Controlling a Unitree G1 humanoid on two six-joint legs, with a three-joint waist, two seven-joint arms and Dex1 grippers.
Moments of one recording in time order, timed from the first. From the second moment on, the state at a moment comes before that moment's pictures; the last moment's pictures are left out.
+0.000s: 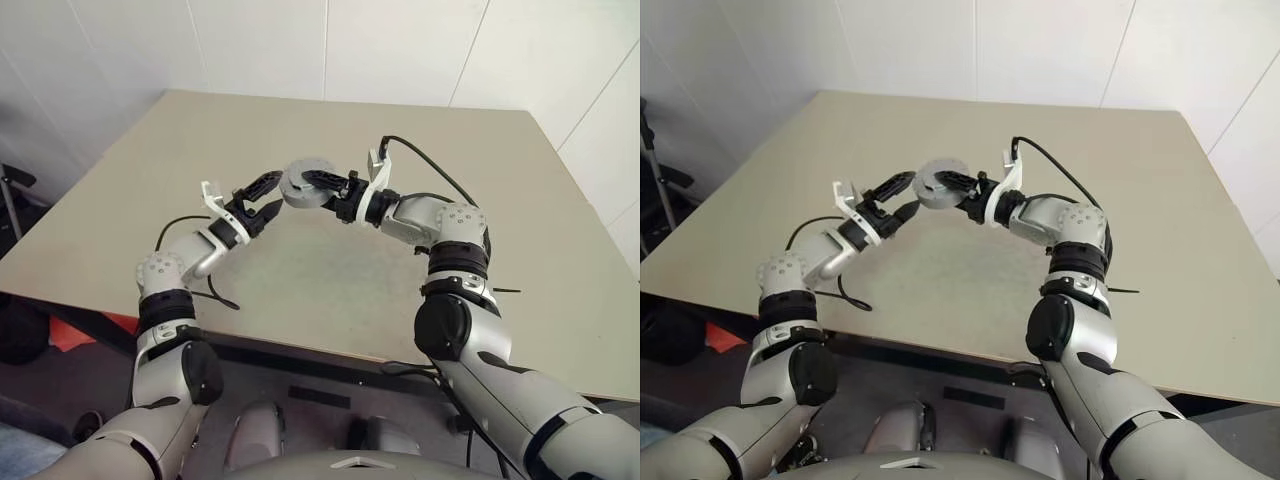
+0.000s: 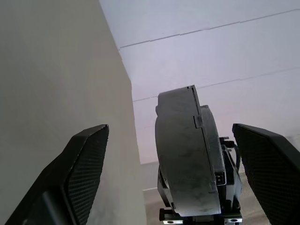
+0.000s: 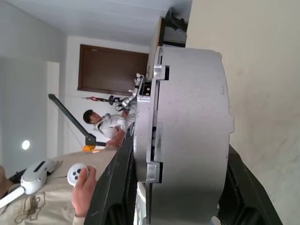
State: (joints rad) left arm -0.71 0.08 0.66 0.50 -1.12 1.15 -0.30; right arm -1.01 0.00 -0.71 0.64 0.89 1.33 0.11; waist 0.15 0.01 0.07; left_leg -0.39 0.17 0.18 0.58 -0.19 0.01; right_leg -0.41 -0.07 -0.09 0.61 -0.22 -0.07
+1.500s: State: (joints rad) left arm -0.81 0.06 0.65 0.70 -1.17 1.08 -0.35; right arm -0.96 0.01 -0.61 0.55 0.92 1.31 0.15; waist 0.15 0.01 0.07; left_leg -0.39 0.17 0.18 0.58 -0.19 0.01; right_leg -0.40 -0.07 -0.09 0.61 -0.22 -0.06
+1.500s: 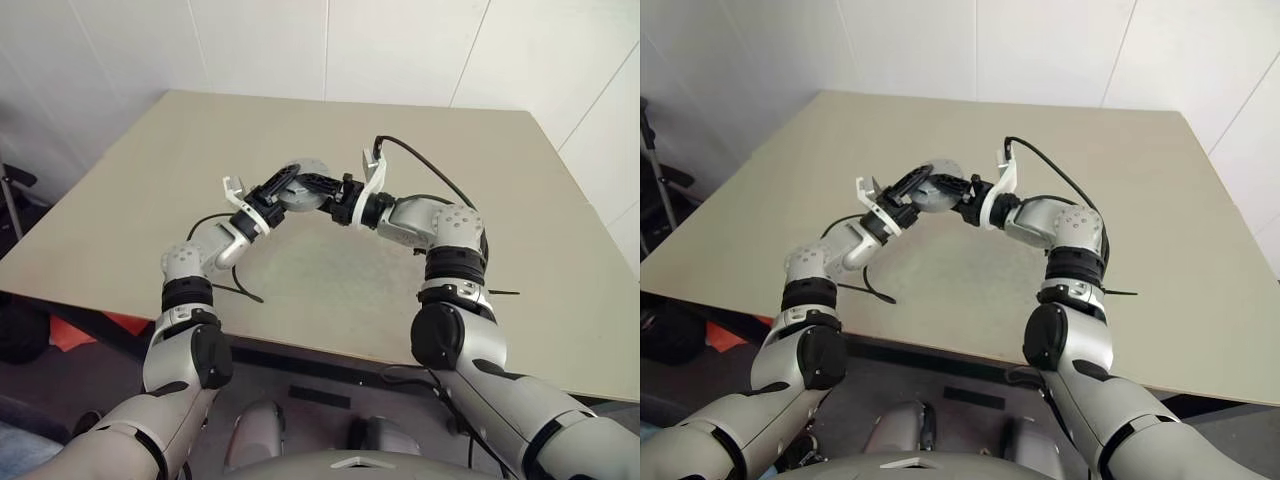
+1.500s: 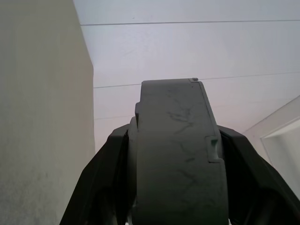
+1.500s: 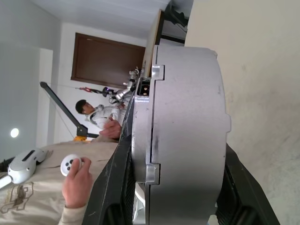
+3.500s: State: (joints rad) left arm -0.76 0.40 0.54 0.97 -0.46 -0.01 0.07; right arm -0.90 -0.11 -0.24 0.61 0.54 0.77 0.40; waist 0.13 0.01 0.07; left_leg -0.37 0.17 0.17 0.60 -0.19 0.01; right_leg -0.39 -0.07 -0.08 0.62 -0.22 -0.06
